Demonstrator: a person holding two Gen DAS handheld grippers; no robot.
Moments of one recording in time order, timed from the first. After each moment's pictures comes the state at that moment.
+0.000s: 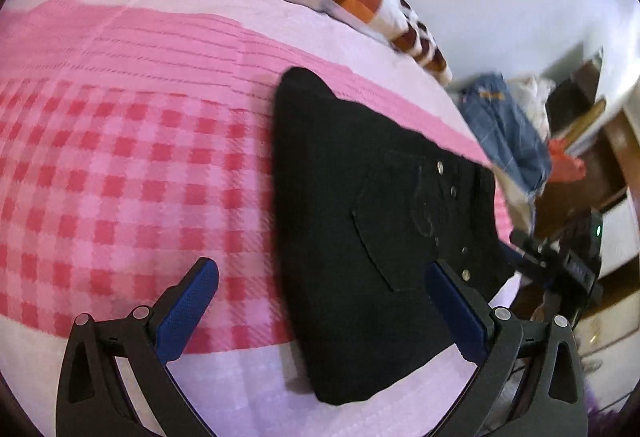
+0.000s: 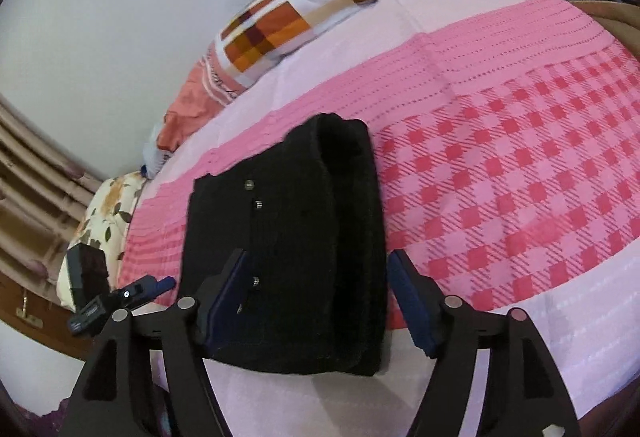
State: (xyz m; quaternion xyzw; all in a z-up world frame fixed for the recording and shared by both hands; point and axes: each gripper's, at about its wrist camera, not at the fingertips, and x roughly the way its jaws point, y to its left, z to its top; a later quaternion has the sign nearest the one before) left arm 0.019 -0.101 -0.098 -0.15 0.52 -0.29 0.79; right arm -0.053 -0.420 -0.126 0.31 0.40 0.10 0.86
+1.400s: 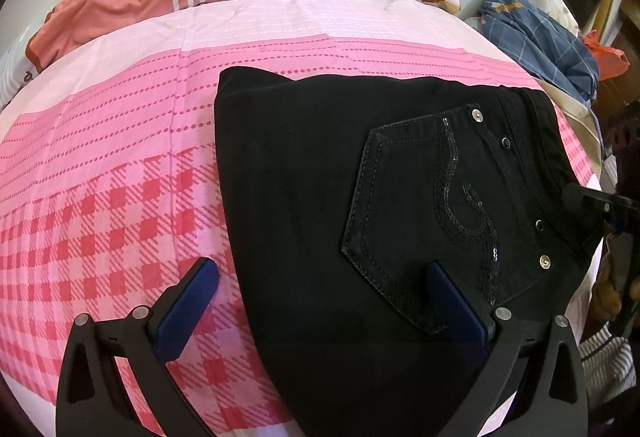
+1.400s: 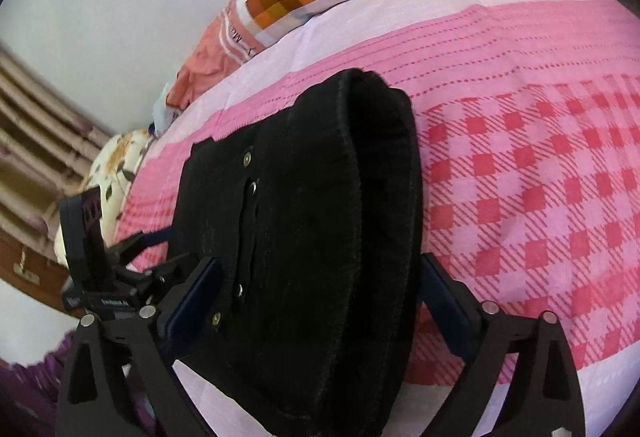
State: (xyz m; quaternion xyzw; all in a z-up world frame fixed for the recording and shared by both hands) left arm 0.035 -0.173 -0.111 0.05 0.51 -0.26 0.82; right arm -0.010 -0.393 -0.150 0.25 0.43 0.17 0.85
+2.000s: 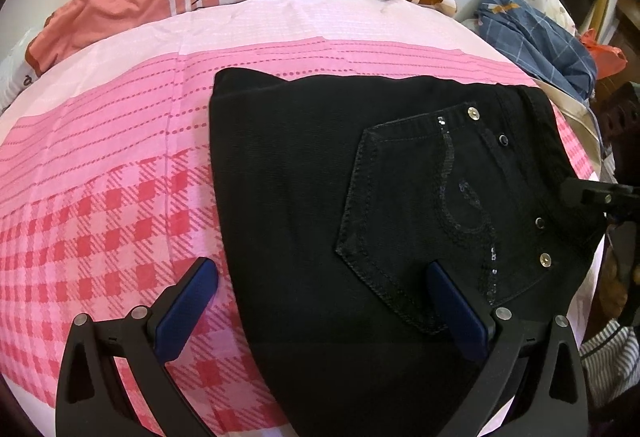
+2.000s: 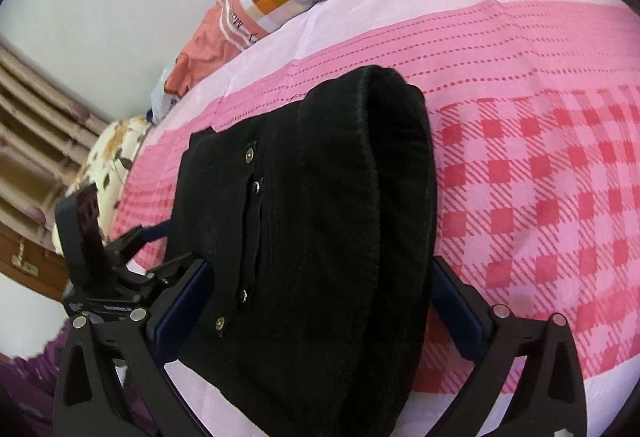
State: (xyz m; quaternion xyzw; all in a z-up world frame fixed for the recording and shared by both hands) left arm 0.030 -0.175 -0.114 0.05 0.50 -0.27 0.82; right arm 0.000 -0.386 -0.147 0.23 0.46 0.18 0.84
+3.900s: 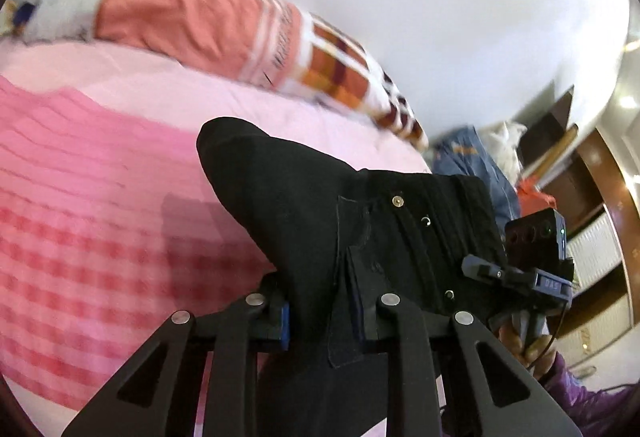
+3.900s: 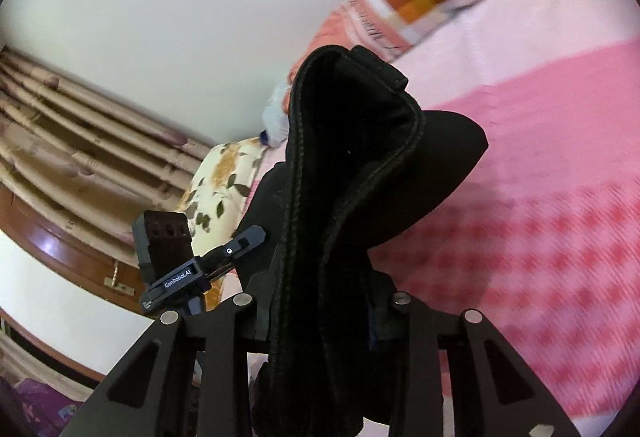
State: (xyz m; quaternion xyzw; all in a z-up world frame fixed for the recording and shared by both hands) left arm 0.089 -0.015 -0.033 -0.20 0.44 -0.31 0.82; right arm 0.051 -0.282 -0.068 0.35 0.39 0.32 0.79
